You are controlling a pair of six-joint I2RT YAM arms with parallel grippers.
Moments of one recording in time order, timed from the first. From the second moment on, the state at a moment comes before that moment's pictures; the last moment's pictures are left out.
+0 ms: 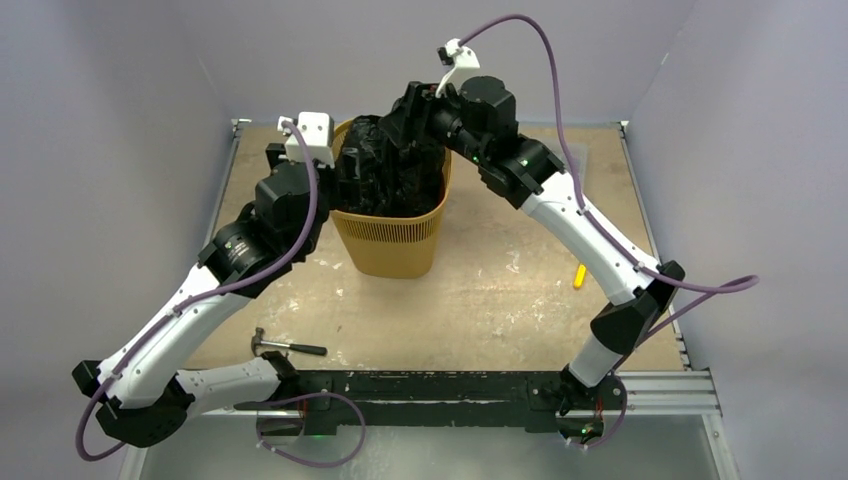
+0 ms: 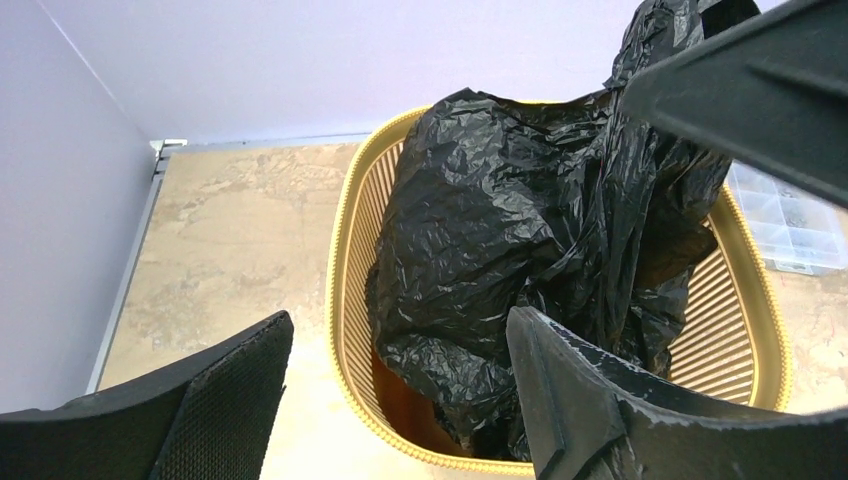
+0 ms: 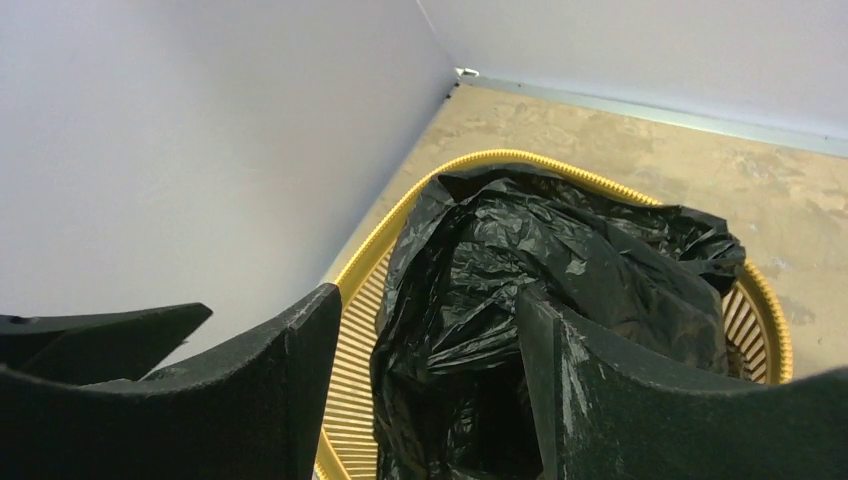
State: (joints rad) left arm -0.79 1.06 1.39 -0.56 -0.71 -0.16; right arm 0.73 1.65 1.91 -0.35 0.01 0.48
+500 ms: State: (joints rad) left arm -0.78 1.15 1.43 -0.57 -0.74 -0.10; right arm 0.75 1.65 1.83 -0.29 0.05 0.50
